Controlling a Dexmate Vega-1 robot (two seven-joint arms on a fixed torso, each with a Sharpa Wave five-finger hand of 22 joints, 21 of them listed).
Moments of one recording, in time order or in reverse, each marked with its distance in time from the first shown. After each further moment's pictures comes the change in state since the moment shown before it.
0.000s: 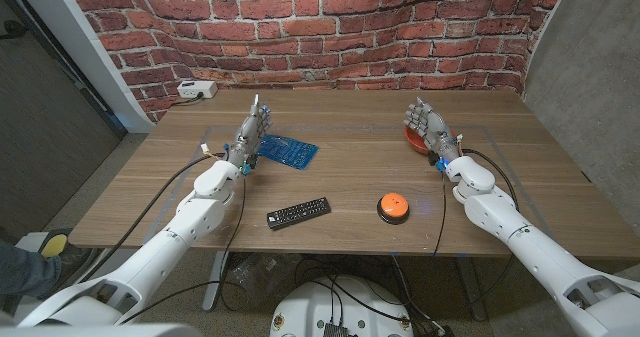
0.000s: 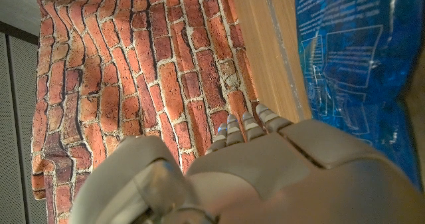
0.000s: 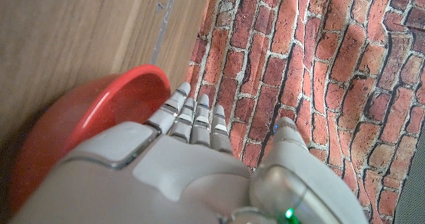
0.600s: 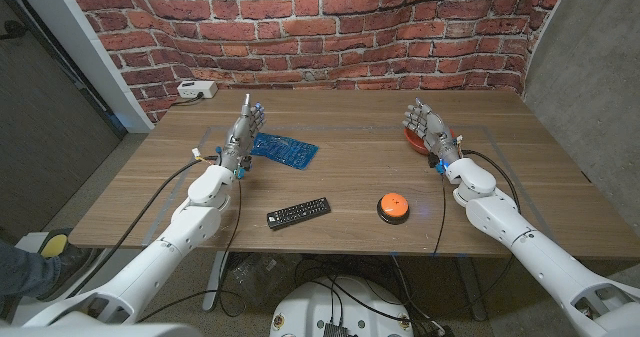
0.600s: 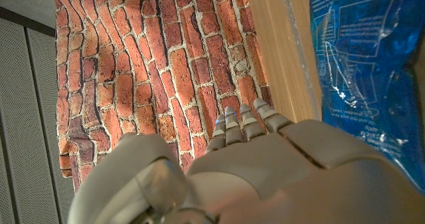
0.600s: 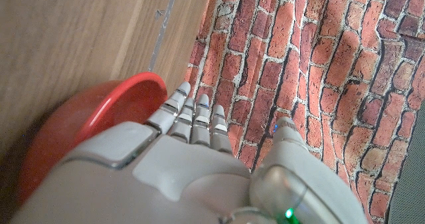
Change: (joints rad) left arm 0.057 0.008 -0.033 -0.033 0.021 -0.092 0.043; left_hand 0.028 0.007 -0.011 -0.011 0.008 0.141 -0.004 0.030 0.000 0.137 -0.005 0.036 -0.001 0.127 -0.012 0.018 0.000 0.097 0.026 0.033 -0.003; right arm -0.041 -0.019 0.006 -0.072 -0.017 -0.011 -0.033; right_hand 0.000 0.000 0.000 0.000 0.000 0.000 0.000 0.004 0.000 0.000 0.000 0.000 0.000 0.005 -0.005 0.000 0.000 0.000 0.000 0.000 0.000
